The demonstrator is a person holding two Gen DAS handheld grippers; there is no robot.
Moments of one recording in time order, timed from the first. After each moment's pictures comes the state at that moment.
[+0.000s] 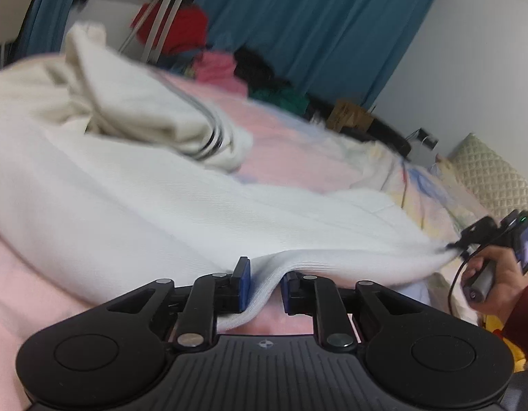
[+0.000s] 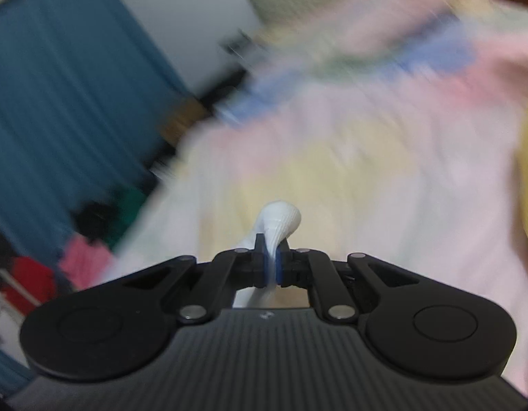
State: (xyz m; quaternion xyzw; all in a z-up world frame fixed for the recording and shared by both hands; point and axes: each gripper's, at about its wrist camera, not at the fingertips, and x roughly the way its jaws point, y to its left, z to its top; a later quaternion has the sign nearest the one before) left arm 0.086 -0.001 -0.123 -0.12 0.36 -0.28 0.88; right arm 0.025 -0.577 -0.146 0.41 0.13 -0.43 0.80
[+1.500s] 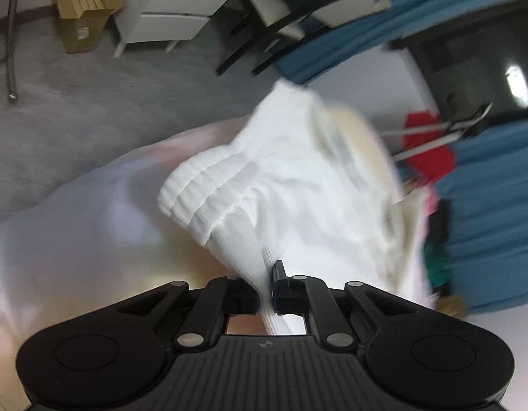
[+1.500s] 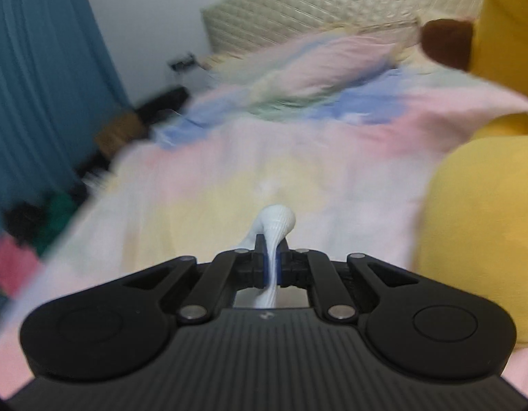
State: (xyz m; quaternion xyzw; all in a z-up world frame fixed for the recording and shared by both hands) left arm 0.034 0.369 -0.071 -0.45 0.41 0.07 0.79; right arm 0.010 -0.549 -0.121 0.30 0.16 -0.57 0.75
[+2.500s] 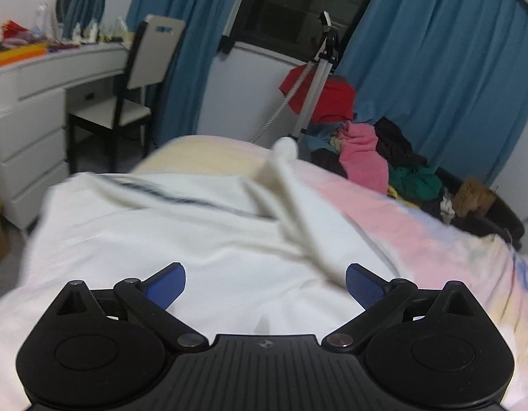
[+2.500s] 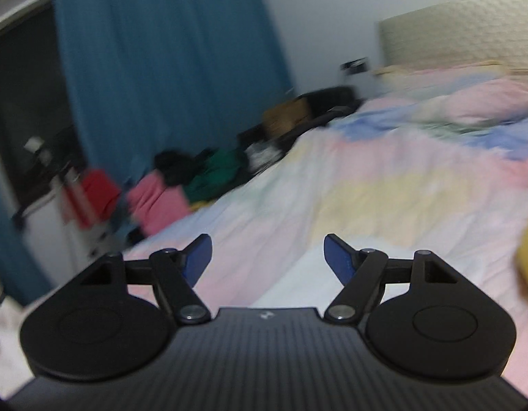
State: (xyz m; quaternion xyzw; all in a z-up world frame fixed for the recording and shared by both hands) left arm 0.129 0.139 0.011 -0.14 0.31 -0.05 0.94; right arm 0.031 -0.395 -0.054 0.21 0.12 -0.28 0.93
